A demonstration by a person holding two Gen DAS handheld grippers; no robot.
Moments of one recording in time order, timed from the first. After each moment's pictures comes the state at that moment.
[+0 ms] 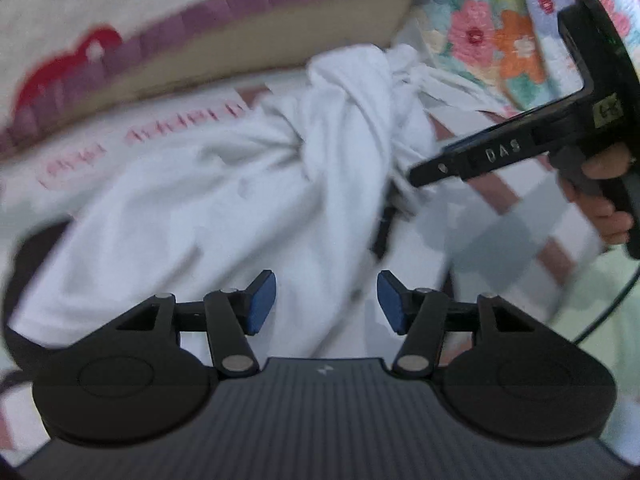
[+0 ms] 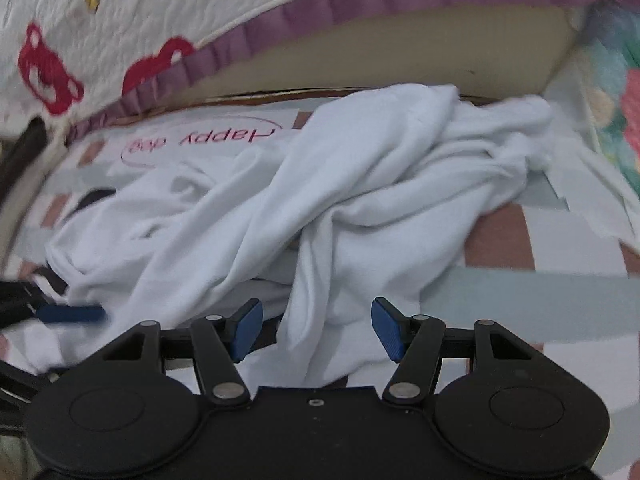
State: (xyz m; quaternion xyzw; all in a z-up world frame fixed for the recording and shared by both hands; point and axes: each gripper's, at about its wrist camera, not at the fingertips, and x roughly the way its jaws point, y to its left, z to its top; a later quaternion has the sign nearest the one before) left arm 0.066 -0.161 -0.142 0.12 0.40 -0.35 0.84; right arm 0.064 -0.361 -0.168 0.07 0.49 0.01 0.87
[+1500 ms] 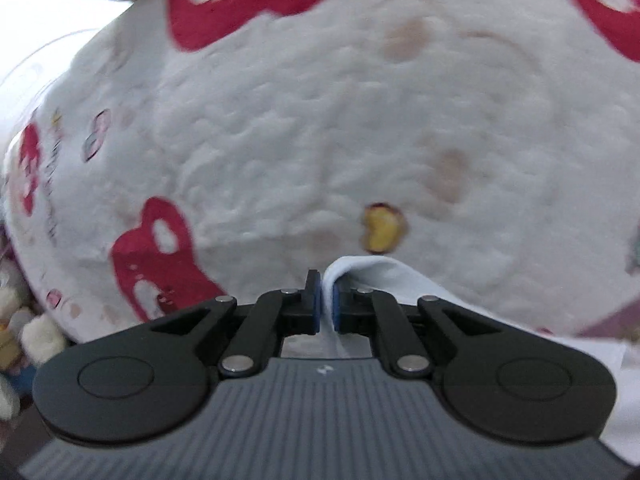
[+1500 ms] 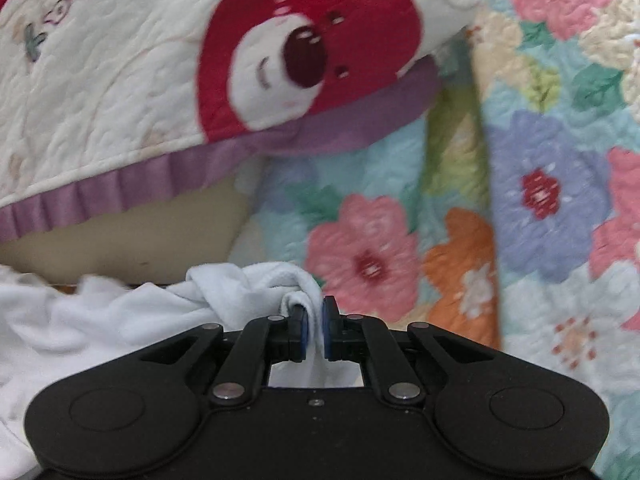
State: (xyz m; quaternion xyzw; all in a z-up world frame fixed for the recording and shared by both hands) left arm 0.329 -0.038 -0.029 0.10 0.18 0.04 0.98; right arm 0.080 -0.591 -0.087 -0.01 0.31 -0.28 0.91
